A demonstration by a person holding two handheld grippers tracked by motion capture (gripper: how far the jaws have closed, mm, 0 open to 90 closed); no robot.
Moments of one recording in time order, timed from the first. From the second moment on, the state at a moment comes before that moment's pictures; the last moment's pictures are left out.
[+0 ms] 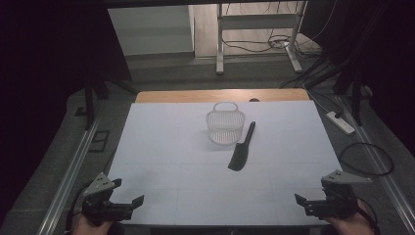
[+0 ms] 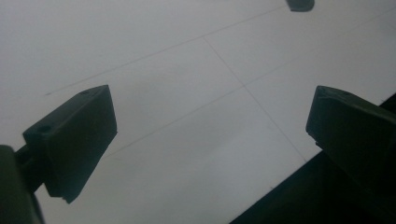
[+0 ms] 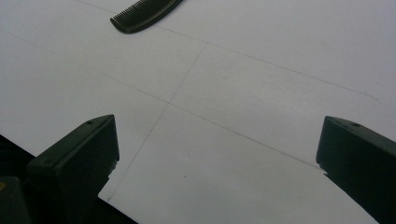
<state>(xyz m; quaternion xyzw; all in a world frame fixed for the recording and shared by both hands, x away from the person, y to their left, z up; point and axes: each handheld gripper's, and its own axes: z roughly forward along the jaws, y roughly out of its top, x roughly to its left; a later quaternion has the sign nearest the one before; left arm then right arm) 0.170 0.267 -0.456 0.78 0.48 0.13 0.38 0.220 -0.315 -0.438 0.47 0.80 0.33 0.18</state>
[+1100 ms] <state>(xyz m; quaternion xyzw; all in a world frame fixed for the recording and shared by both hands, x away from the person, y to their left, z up) 0.170 0.268 -0.457 0.78 0.48 0.13 0.39 0.251 -0.303 -0.428 0.44 0.82 0.35 0.15</state>
